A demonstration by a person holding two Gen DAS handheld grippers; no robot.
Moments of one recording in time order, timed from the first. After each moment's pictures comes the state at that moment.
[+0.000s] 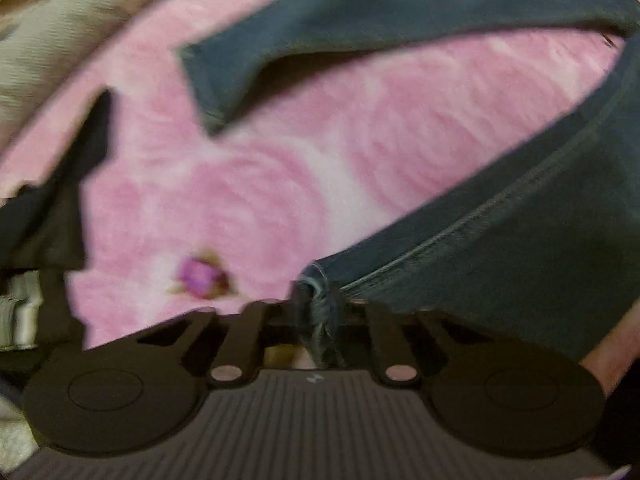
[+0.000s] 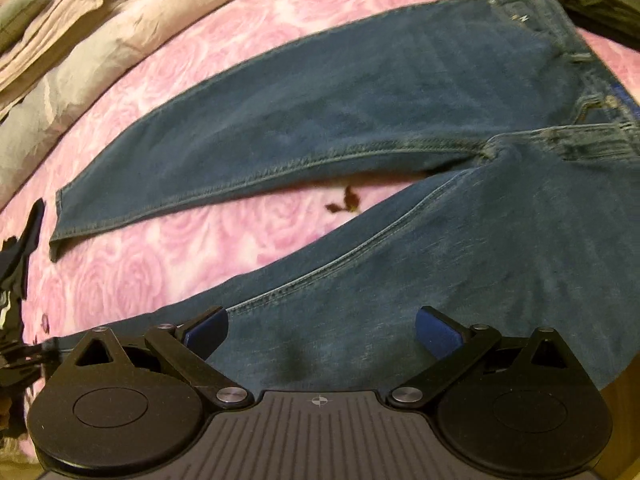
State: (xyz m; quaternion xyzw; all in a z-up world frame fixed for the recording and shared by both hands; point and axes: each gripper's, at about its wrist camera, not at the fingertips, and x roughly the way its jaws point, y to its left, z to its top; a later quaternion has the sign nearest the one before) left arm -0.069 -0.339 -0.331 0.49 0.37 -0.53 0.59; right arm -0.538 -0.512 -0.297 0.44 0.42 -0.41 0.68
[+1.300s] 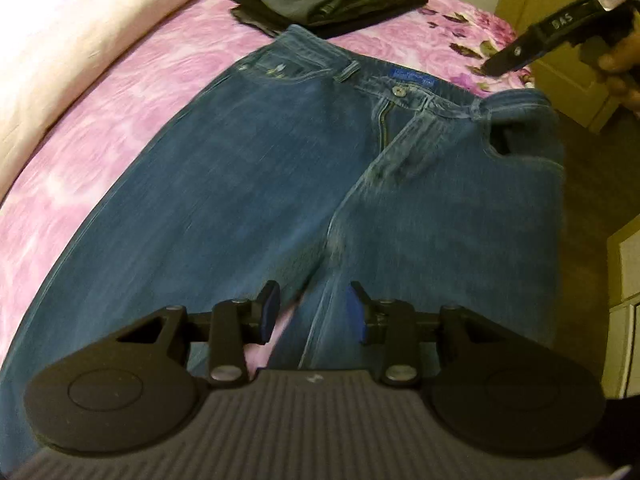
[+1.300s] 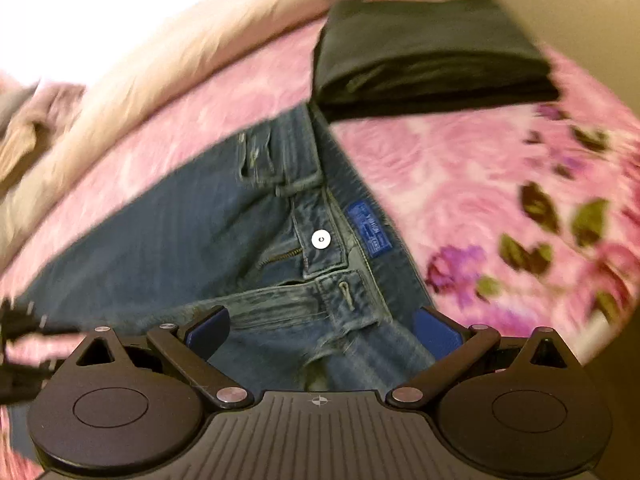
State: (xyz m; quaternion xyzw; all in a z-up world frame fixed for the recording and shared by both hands) left arm -0.532 -0.556 -0.302 0.48 0.22 -0.76 0.38; right arm -0.843 -0.687 -0.278 0.42 0.35 -0.44 0.71
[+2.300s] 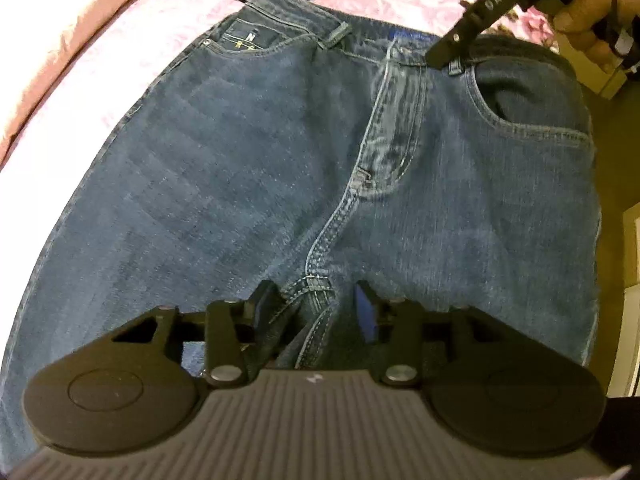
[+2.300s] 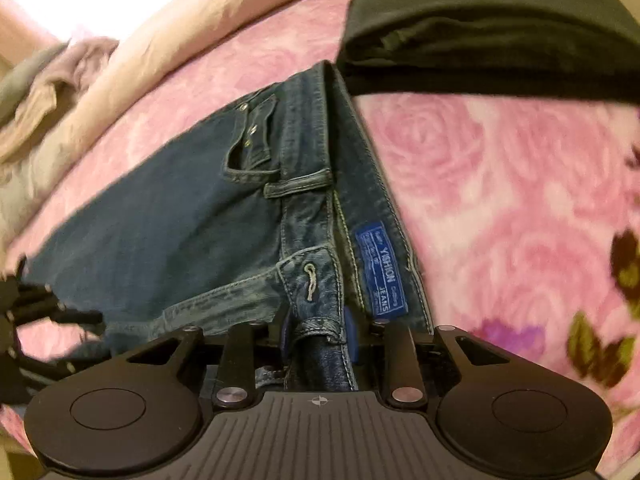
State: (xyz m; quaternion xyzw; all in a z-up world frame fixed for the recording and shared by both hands) left arm -0.564 -0.595 -0.347 0.53 0.22 -0.73 0.37; right arm -0.851 -0.752 -0.340 0.44 0.36 -0.37 0.74
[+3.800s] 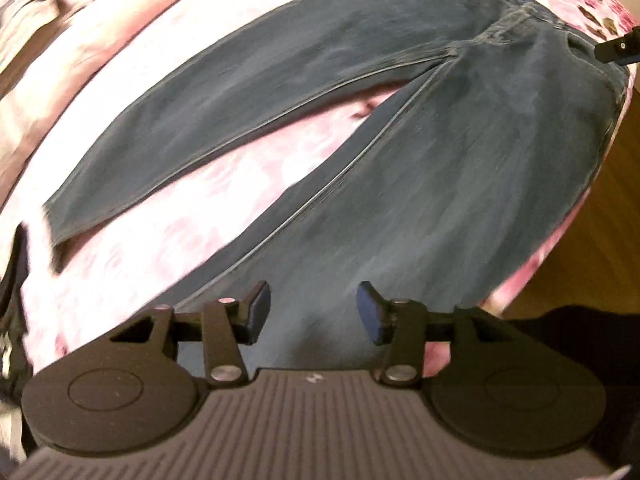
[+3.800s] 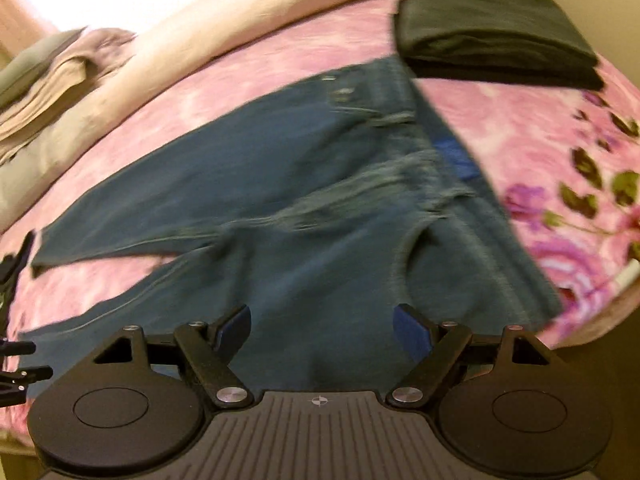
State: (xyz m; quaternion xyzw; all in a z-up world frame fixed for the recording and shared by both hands) left arm -0.405 -0.383 -0.262 0.52 0.34 -0.56 0.55; right arm -0.757 -0.580 -0.238 0.40 0.38 -0.41 0.73
